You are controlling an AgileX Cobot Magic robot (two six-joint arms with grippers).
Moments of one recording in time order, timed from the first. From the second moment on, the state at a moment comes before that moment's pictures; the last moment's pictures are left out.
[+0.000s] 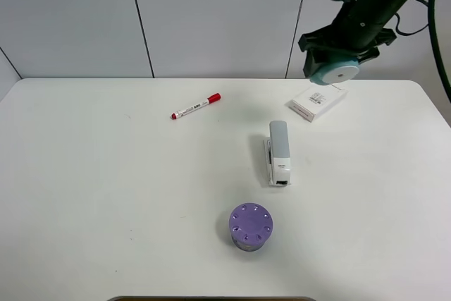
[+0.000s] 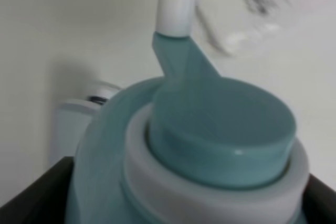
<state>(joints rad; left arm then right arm) -0.01 -0.01 -0.51 0.06 1.06 -0.07 0.24 1.82 -1.62 0.13 1.07 -0.10</state>
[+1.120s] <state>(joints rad) -0.01 -0.01 -0.51 0.06 1.06 -0.07 0.67 2.16 -1.63 0.18 0.92 -0.11</state>
